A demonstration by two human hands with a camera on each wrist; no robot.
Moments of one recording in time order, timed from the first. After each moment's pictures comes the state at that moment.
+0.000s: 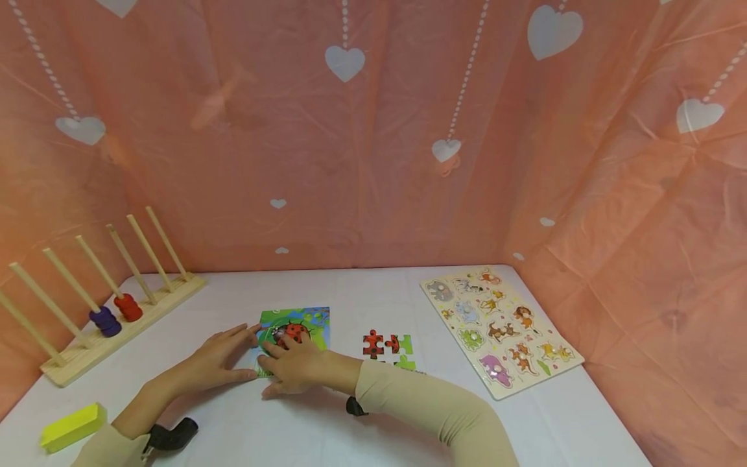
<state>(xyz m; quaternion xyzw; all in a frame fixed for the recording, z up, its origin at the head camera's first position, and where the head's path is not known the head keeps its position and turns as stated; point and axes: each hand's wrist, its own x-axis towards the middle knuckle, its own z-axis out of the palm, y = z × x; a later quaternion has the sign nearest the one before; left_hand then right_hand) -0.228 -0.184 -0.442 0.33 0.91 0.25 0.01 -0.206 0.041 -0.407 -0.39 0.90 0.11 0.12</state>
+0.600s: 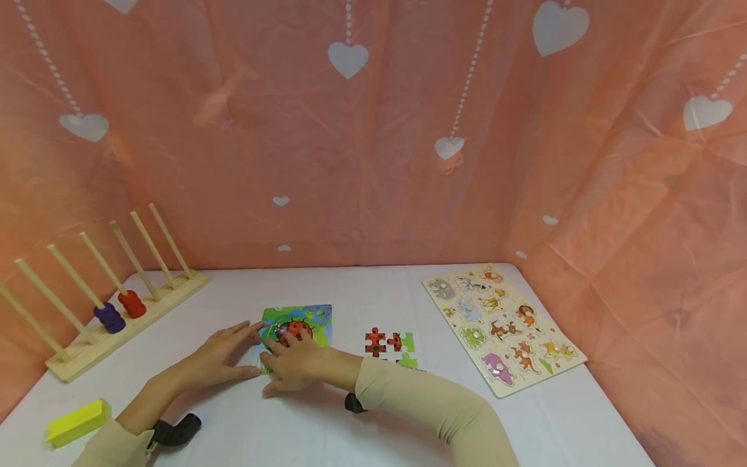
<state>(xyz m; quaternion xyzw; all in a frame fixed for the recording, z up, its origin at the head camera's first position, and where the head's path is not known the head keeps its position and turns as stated) -0.227 -0.183 -0.441 0.32 0.91 0.25 0.02 -0.206 0.037 -0.405 -0.40 0.90 0.11 0.13</state>
